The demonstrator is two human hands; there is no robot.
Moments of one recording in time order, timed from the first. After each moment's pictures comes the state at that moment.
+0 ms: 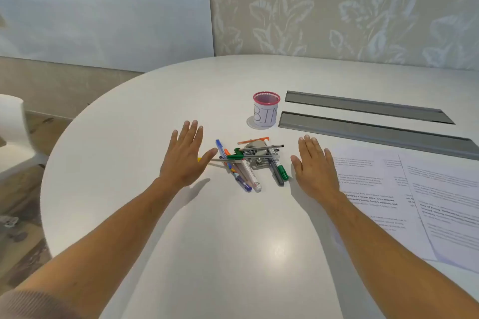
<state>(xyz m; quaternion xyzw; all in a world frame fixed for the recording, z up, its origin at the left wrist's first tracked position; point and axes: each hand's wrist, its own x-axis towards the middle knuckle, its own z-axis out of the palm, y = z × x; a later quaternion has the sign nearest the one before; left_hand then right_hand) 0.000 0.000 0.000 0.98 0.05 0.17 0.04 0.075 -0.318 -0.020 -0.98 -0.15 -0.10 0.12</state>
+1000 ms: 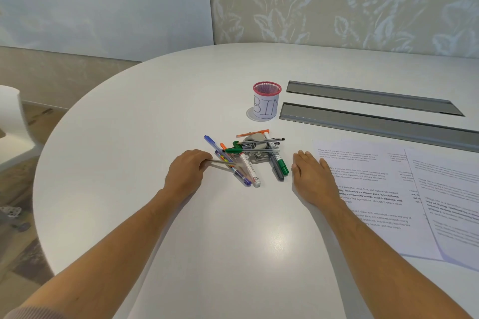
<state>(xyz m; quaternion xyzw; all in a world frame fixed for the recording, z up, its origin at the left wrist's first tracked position) -0.007 -0.017 -0.036 0.97 0.05 0.18 0.17 0.072 -0.322 -0.051 -0.98 -0.16 -0.02 0.15</state>
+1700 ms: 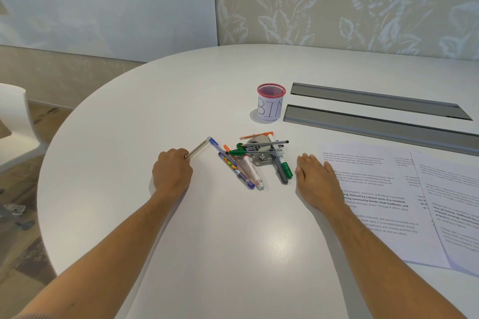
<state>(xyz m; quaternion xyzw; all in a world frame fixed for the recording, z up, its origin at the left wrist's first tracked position) -0.012 0.003 -0.029 0.93 0.27 0.19 0.15 0.071 -0.321 -0.050 -0.98 -0.16 -0.02 0.14</state>
